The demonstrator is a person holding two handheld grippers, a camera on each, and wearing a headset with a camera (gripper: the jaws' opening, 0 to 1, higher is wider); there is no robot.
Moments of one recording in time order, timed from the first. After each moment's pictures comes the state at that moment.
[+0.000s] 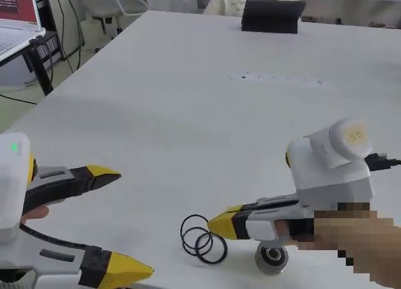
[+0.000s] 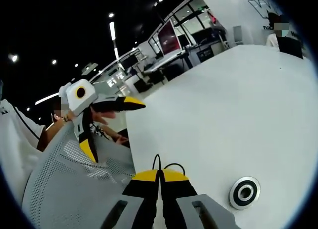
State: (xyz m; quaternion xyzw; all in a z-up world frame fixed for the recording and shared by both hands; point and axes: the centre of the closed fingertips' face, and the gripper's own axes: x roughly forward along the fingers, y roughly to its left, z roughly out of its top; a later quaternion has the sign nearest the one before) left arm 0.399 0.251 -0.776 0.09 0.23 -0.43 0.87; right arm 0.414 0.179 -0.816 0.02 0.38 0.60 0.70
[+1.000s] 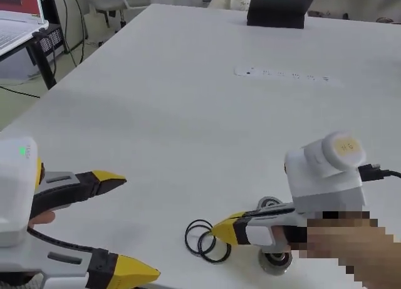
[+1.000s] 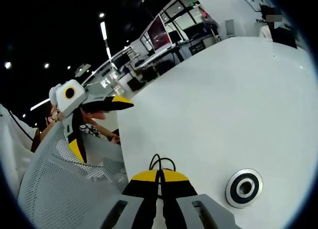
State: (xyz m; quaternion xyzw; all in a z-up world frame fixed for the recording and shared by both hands) left arm 0.397 0.249 -0.783 0.07 0.24 -0.42 0.87; right arm 0.422 0.176 -0.835 0.03 0.41 0.58 0.71
